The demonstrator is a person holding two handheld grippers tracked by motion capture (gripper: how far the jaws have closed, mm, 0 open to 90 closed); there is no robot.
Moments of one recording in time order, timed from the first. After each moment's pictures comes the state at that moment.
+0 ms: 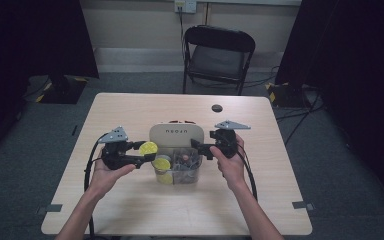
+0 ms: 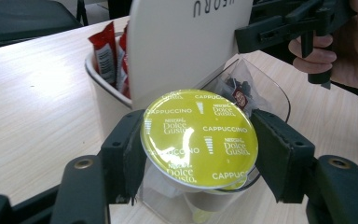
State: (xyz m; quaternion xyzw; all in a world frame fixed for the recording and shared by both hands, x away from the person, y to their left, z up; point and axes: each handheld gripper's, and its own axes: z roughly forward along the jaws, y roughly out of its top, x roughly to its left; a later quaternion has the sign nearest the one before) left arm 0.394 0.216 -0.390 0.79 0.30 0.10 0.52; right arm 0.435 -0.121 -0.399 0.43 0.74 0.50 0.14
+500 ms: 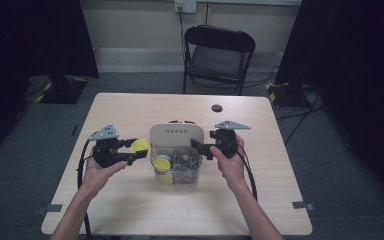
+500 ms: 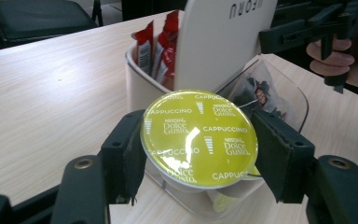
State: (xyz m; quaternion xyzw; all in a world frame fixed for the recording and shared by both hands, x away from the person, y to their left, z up) left arm 0.398 0.238 -0.391 0.78 0.33 0.11 0.52; right arm 0.434 -0.121 -0.399 0.43 0.74 0.50 0.14
